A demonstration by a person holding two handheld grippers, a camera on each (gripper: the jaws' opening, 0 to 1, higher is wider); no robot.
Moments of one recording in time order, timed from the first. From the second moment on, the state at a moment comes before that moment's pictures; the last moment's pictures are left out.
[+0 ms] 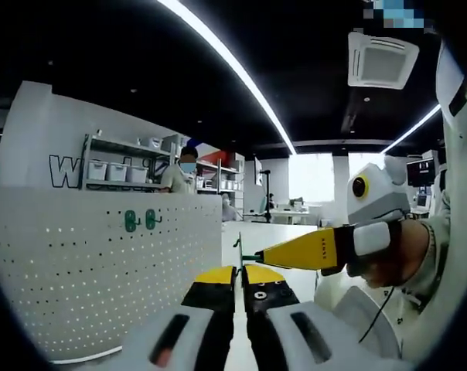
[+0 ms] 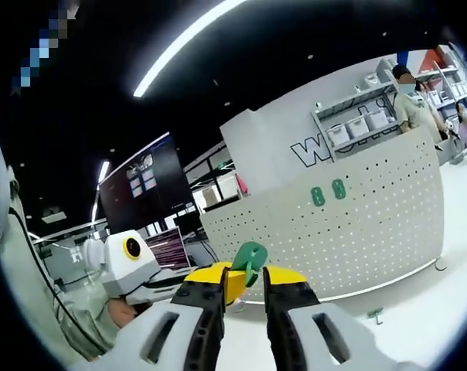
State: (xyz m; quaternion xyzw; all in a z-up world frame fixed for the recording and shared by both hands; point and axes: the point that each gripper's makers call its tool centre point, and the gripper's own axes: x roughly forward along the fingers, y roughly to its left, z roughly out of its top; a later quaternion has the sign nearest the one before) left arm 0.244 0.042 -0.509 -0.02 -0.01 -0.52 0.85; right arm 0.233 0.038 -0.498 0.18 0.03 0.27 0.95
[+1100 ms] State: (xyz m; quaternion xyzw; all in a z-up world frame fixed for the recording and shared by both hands) left arm 0.240 0.029 -0.511 0.01 -0.01 -0.51 0.86; right arm 0.235 0.035 -0.496 0.11 0.02 0.26 0.96
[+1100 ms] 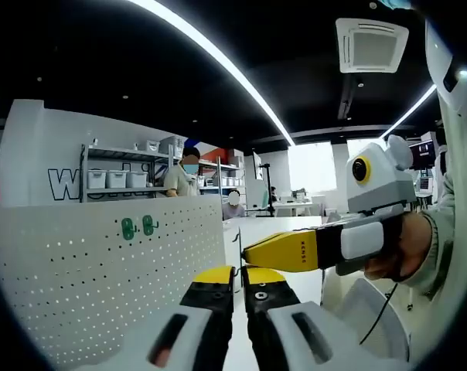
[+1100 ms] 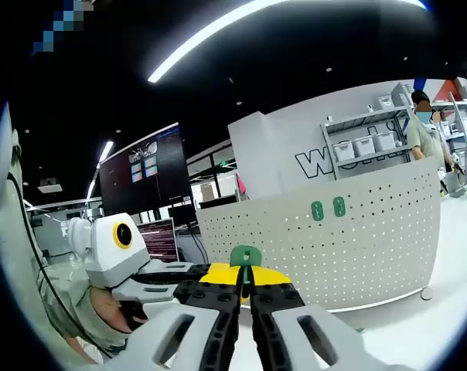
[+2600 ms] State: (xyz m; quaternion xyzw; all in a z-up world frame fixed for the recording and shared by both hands) left arm 0.208 0.090 -0.627 0.06 0.15 -0.45 0.88; right arm 0.291 -0.036 -0.493 0.09 -0.01 0.16 0.98
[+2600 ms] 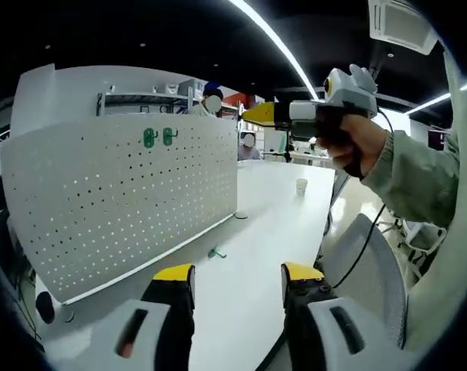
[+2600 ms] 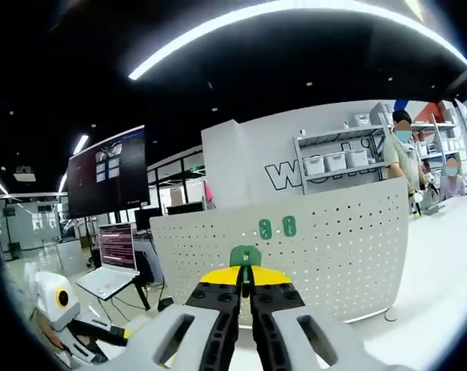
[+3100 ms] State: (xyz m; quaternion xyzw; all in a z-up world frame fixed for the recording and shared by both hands) left arm 0.215 0.093 -0.634 0.06 0.16 -0.45 0.88; right arm 0.339 -0.067 -0.502 0.07 0.00 0.13 0.99
